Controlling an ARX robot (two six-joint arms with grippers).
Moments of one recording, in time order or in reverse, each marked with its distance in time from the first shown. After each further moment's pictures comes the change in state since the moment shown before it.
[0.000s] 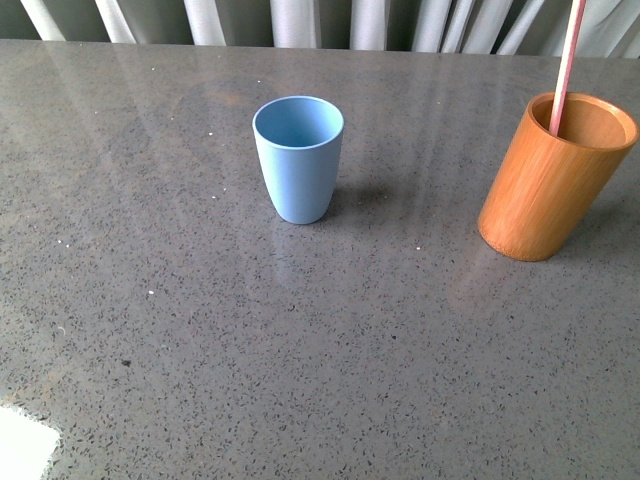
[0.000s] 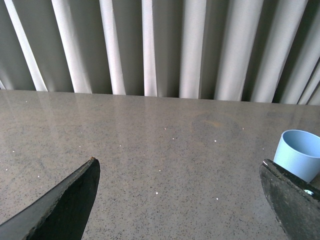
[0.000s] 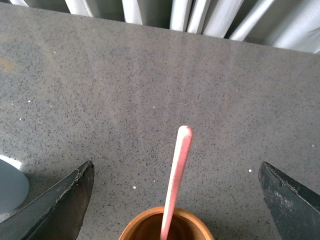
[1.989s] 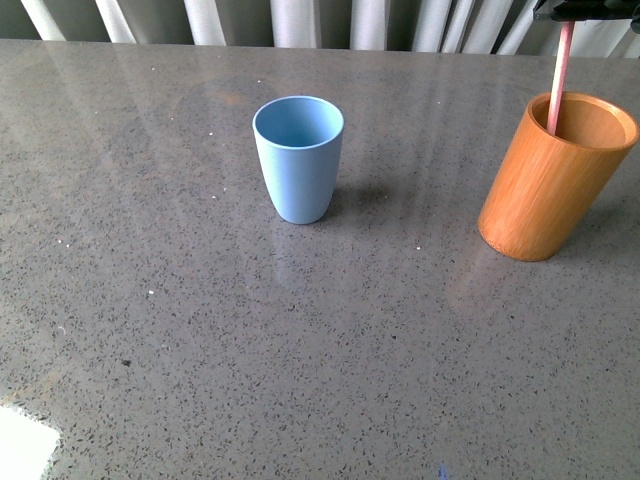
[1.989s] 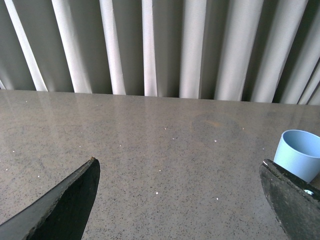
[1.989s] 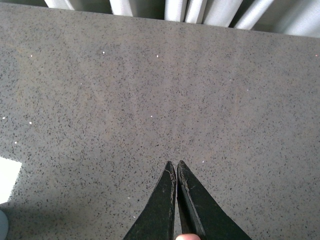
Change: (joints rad) left arm 0.000 0.000 0.000 0.000 0.000 0.000; right arm 0.010 0.211 0.185 -0.020 0.040 0.056
